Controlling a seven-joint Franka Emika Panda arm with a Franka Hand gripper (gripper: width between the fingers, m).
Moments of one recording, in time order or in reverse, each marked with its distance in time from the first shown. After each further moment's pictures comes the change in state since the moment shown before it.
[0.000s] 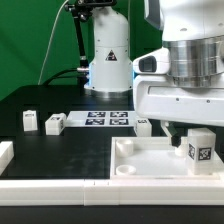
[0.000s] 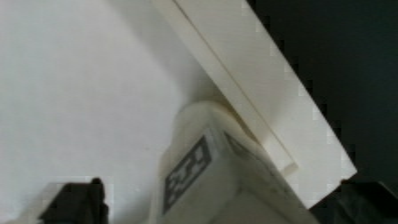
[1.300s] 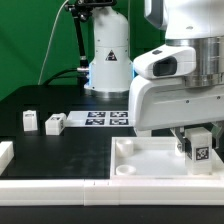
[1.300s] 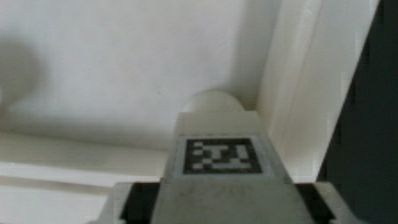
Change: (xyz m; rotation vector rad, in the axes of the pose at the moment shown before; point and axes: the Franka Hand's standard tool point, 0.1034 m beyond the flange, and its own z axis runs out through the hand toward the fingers) arm 0.001 0.000 0.000 -0.040 0.013 -0.623
